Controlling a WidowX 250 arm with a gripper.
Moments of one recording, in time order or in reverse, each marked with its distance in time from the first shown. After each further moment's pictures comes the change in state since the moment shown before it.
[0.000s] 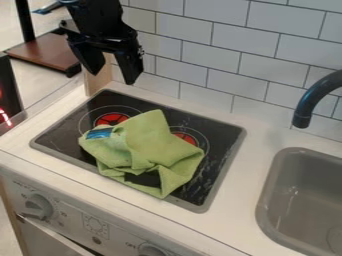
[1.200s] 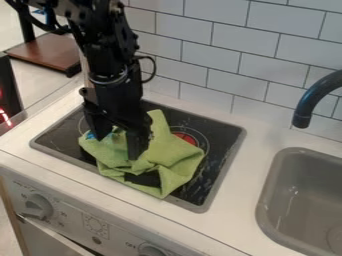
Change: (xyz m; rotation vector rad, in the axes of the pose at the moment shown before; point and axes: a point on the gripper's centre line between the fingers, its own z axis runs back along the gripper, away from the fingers) arm -0.060 -0.031 -0.062 0.084 0.226 -0.131
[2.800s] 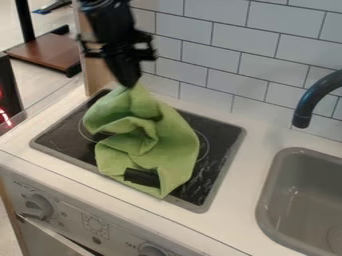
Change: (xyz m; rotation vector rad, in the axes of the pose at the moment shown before) arm 0.064 0.018 0.055 -0.177 -0.131 0.182
